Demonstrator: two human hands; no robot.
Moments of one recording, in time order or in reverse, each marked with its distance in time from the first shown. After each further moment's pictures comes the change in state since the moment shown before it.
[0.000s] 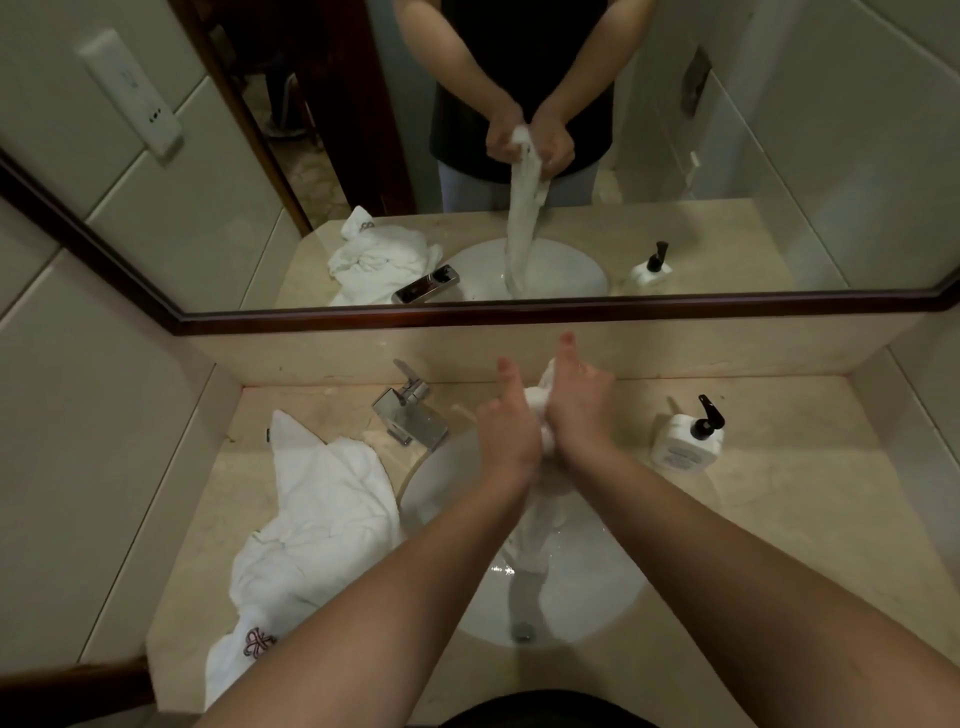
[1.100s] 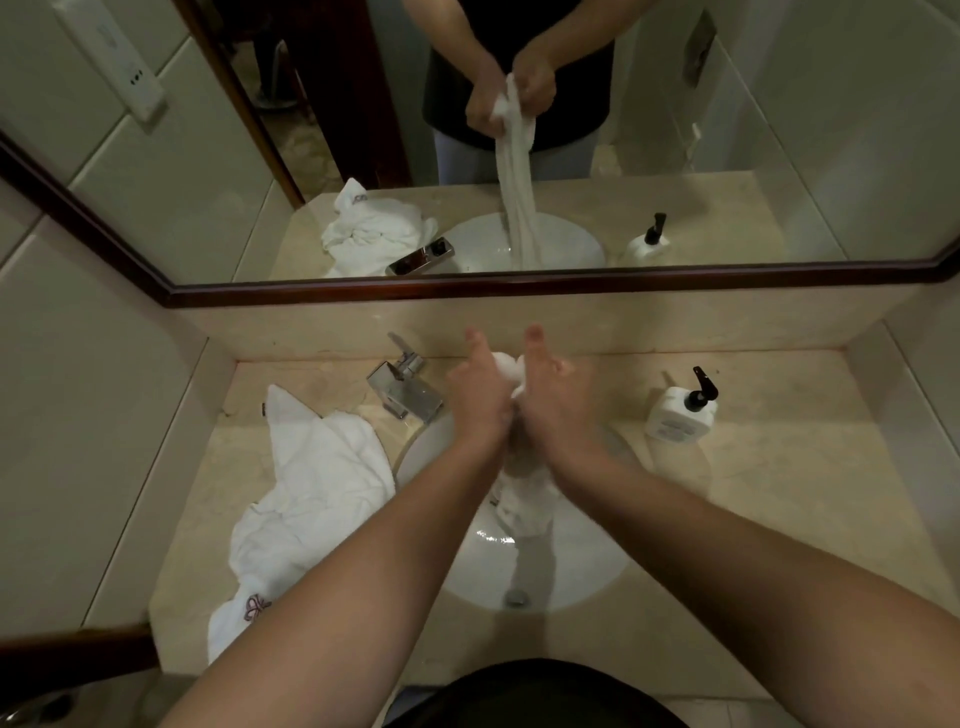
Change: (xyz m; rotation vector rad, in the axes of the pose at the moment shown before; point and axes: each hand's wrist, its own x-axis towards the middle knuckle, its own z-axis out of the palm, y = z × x) left_hand -0.010 0.004 -0.006 0.036 0.045 -0.013; right_hand -0.019 0.005 -0.011 -0.045 -0.096 -0.058
